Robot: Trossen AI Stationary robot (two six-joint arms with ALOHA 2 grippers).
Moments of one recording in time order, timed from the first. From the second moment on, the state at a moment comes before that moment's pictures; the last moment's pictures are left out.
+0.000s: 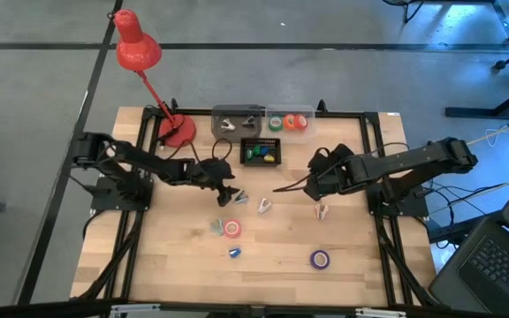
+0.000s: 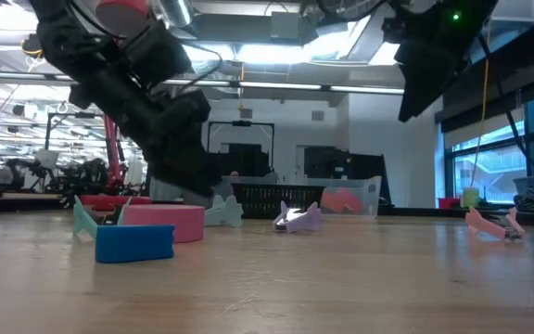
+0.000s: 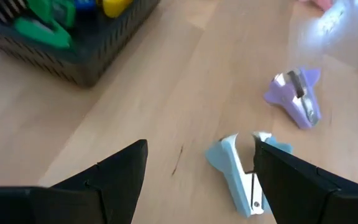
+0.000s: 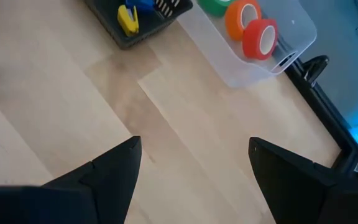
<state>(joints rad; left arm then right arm) 0.10 1.53 0.52 0.33 -0.07 -0.38 0.20 1.36 1.06 -1.08 0.65 0.73</state>
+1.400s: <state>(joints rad) 0.17 1.39 0.61 0.31 -0.10 -0.09 0.20 1.36 1.06 -1.08 0.73 0.73</state>
